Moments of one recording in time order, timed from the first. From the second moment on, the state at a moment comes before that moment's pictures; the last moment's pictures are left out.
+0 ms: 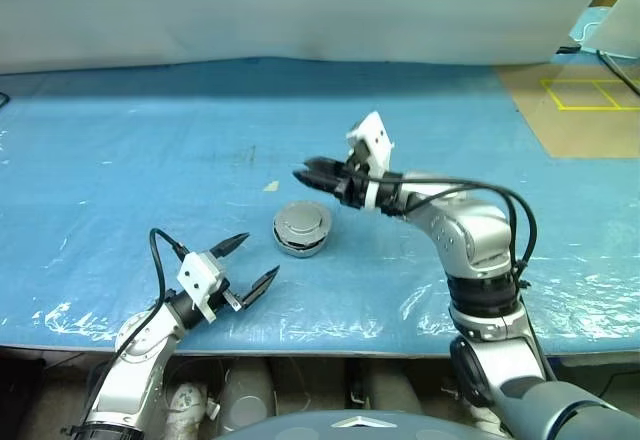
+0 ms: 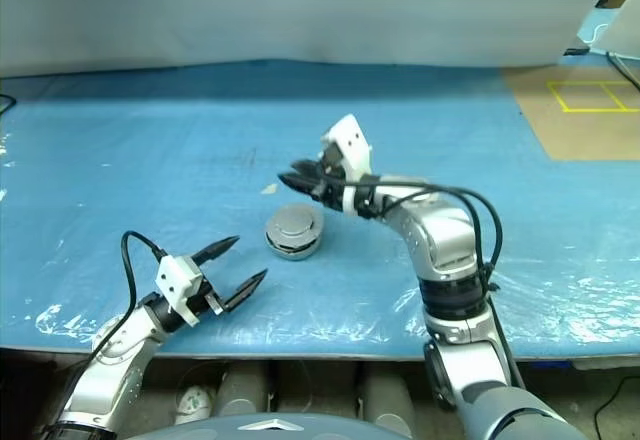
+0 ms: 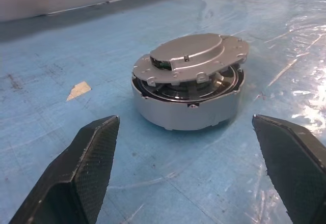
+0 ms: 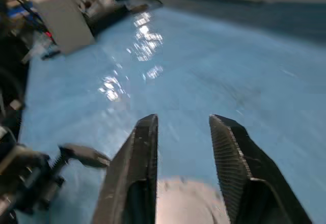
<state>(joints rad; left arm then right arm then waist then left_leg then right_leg) 0.18 0.39 -0.03 -0.08 -0.27 -0.25 -0.74 -0.54 -0.23 0.12 -0.27 0.27 0.90 0.72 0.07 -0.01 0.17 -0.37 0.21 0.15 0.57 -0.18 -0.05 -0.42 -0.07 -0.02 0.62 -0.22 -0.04</state>
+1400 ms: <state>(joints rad) 0.18 0.39 -0.03 -0.07 -0.29 -0.25 -0.76 -0.51 -0.26 0.40 -0.04 0.12 0.58 0.74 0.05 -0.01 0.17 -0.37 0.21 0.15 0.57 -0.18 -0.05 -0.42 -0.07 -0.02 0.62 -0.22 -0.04</state>
